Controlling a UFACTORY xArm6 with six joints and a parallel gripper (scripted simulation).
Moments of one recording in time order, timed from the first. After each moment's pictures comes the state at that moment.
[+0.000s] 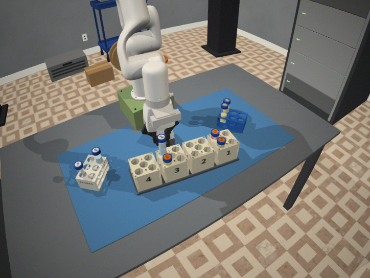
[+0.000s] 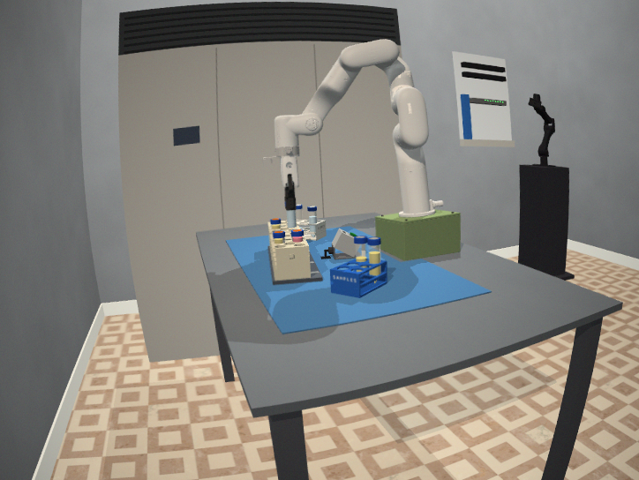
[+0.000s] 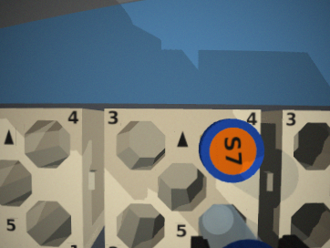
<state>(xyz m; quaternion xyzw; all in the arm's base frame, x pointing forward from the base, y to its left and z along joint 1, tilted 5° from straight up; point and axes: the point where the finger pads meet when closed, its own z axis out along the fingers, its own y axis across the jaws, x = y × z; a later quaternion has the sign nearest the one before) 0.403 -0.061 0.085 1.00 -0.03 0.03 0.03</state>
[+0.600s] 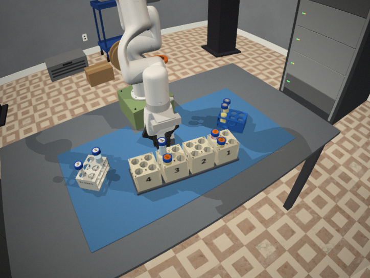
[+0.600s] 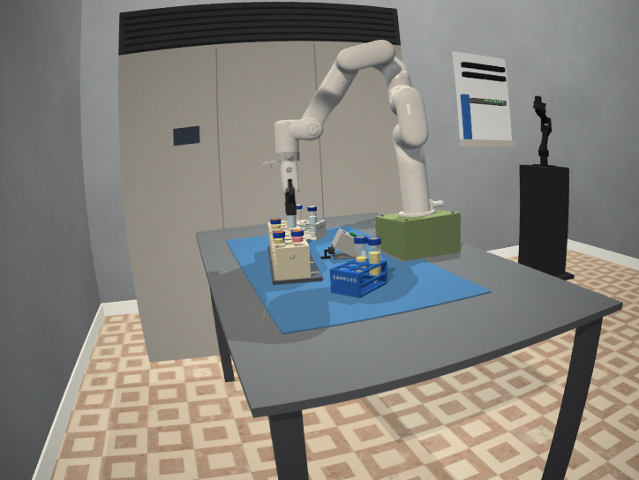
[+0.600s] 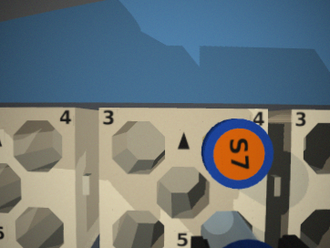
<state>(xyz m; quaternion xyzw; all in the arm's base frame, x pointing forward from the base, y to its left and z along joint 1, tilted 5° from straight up) 0.404 -0.062 0.069 1.00 -0.03 0.03 0.03</state>
